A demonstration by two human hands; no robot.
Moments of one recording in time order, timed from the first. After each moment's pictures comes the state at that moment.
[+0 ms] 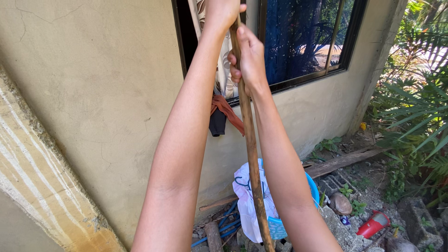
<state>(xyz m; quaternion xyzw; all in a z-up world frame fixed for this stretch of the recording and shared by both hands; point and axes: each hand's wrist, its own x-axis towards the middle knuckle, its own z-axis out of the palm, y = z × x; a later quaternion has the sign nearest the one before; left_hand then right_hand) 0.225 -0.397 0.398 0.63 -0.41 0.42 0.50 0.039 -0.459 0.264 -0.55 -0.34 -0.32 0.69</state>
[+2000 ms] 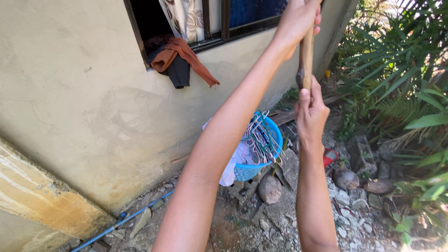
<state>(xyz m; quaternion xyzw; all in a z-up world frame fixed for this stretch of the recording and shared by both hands) 0.110 -0.660 0.175 0.50 -0.45 0.04 0.74 -0.073 -0.646 0.008 -0.68 -0.01 -0.53 0.50</state>
